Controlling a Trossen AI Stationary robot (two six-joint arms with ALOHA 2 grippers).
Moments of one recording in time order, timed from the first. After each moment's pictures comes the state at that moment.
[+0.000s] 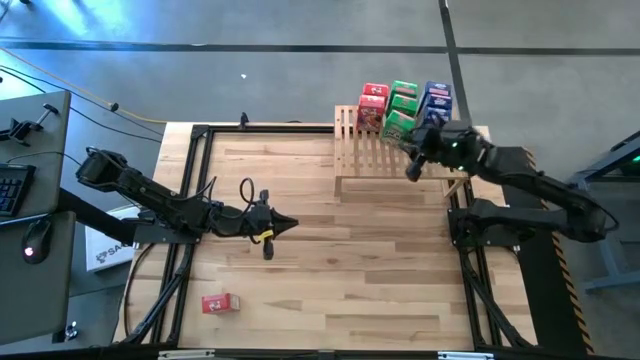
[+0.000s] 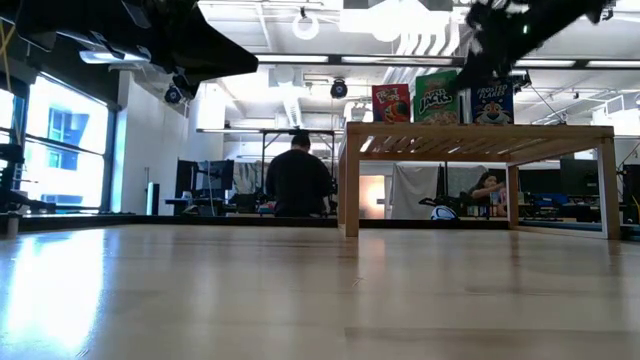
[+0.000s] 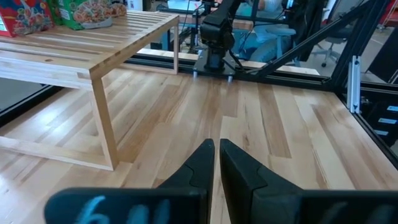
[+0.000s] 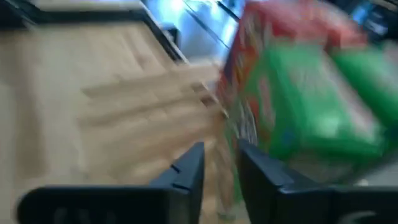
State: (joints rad) left arm -0.32 1.21 0.45 0.52 -0.45 -0.17; right arm -0.54 0.81 0.78 -0.40 0.08 -0.21
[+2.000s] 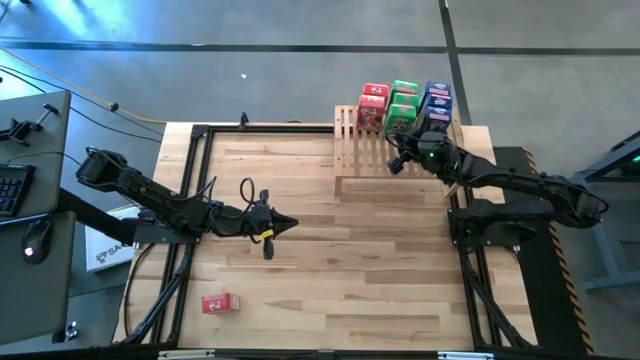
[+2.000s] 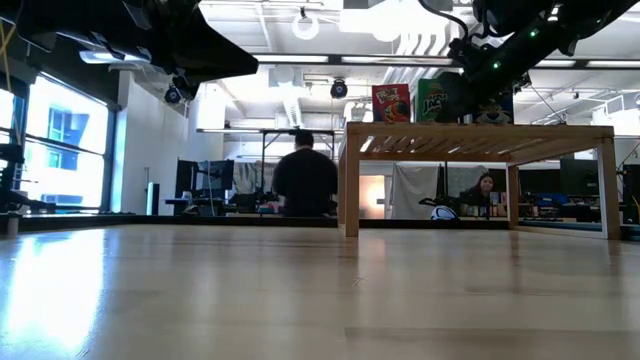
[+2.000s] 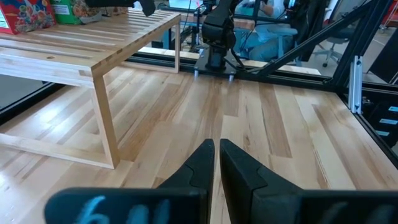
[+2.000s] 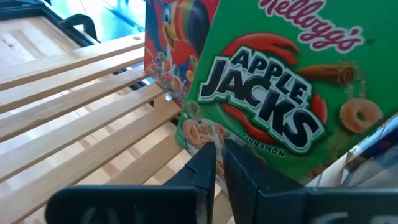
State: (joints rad) left arm -0.32 1.21 0.45 0.52 -0.45 -0.18; right arm -0.46 0.97 0.62 -0.09 0.46 -0.02
